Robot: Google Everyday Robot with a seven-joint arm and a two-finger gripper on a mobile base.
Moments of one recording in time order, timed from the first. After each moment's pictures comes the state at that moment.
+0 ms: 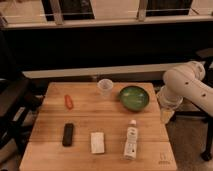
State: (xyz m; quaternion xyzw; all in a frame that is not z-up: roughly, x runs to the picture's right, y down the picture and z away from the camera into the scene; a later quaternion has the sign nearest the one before) arm 0.284 0.105 0.684 -0.28 0.02 0.02 0.96
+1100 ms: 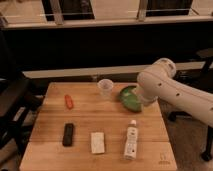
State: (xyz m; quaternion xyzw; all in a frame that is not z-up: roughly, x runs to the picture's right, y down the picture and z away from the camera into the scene) arm 0.175 0.067 0.698 -0.22 -0.03 -0.15 0.96
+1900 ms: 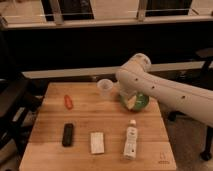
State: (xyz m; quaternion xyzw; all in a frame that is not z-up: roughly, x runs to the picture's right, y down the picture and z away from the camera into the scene) arm 0.091 0.037 0.727 -0.19 -0.08 -0.28 0.94
